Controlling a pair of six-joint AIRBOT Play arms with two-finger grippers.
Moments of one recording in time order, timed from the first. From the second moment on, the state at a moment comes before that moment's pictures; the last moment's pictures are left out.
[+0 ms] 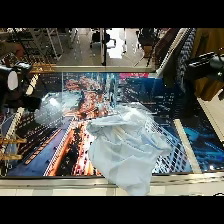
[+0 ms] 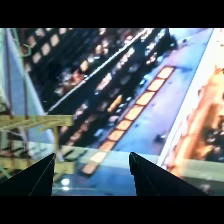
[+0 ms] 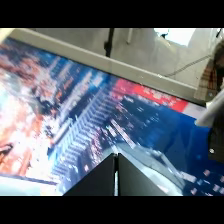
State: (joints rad) left arm -0.15 -1.38 1.77 1.93 -1.64 -1.62; right arm -0.06 -1.09 1.73 -1.18 1.04 1.11
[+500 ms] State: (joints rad) left arm -0.15 -1.42 1.71 1.58 -1.60 -1.66; right arm -0.06 -1.10 1.72 -1.11 1.25 1.15
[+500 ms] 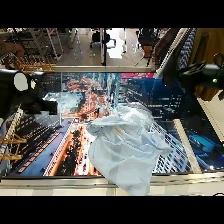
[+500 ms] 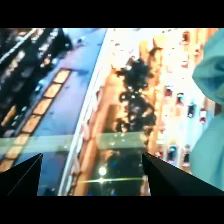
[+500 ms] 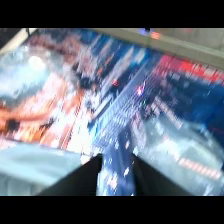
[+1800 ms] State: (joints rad) left arm -0.40 -1.55 1.30 1.28 -0.55 -1.07; right arm 0.12 -1.26 0.79 -0.90 0.79 1.35
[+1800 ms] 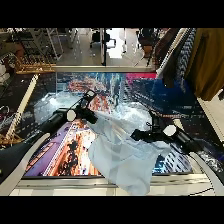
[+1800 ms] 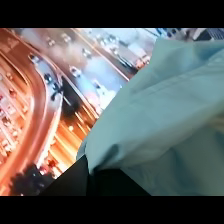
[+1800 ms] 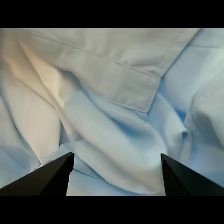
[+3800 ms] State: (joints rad) left arm -0.34 -1.10 1.45 1.18 -1.30 -1.05; right arm 0.49 -1.43 1.31 -1.36 0.88 1.37
